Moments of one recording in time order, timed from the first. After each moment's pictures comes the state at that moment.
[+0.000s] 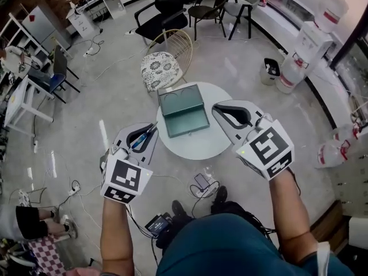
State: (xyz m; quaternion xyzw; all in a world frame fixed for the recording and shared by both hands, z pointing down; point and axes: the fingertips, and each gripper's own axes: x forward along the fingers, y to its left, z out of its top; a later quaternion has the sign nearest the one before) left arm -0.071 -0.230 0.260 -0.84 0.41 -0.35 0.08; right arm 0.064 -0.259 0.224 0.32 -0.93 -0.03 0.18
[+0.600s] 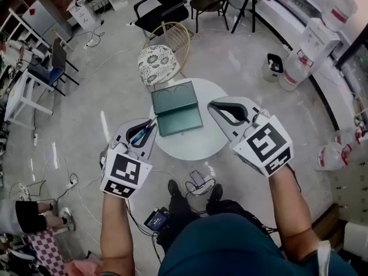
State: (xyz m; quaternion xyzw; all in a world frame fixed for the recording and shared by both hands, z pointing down) left arm -0.011 -0.288 0.304 -0.83 0.42 -0.37 0.05; right arm 0.119 -0.317 0.264 0.28 -0.94 -0.01 0.19
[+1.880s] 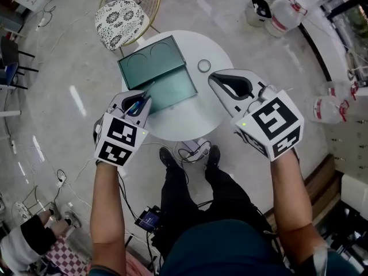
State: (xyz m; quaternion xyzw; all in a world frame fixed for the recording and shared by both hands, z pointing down) left arm -0.061 -0.445 0.590 -0.86 0.30 -0.41 -0.06; right arm 0.078 -0.451 0.503 0.36 -0.89 0.12 0.26
